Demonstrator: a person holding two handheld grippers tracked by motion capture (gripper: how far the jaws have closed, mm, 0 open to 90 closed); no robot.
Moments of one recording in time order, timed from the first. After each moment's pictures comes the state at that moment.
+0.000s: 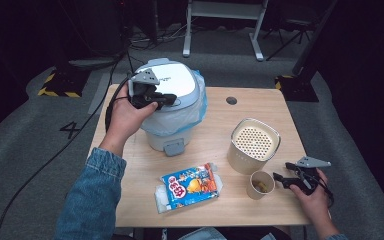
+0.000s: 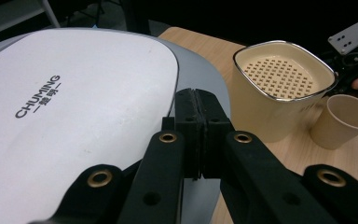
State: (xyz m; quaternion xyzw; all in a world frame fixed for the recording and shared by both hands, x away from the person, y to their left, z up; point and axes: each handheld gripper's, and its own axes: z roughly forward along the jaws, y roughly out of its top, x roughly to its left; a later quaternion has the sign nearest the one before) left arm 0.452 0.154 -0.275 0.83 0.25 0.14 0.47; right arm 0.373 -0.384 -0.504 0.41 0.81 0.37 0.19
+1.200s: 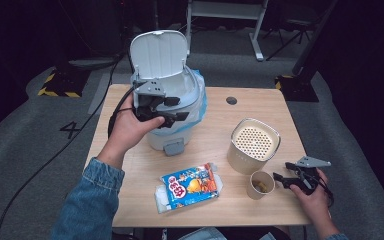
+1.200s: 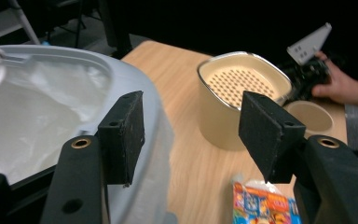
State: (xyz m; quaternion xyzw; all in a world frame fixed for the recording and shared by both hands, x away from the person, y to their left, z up) left arm 0.414 0.131 -0.277 0.84 0.21 0.13 0.48; right arm 0.374 -0.384 -0.504 0.41 0.81 0.37 0.19
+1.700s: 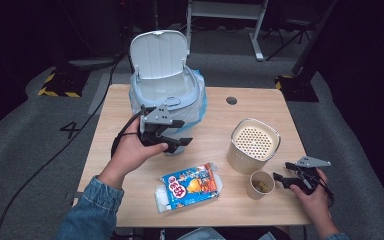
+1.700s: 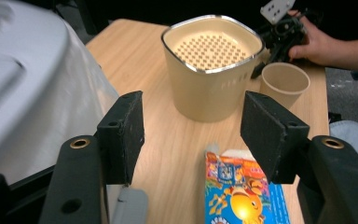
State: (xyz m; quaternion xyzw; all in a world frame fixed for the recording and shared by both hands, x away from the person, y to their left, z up) left arm 0.385 0.122 -0.324 0.86 0.19 0.11 0.47; right arm 0.374 -0.385 -0.504 0.41 0.81 0.37 0.19
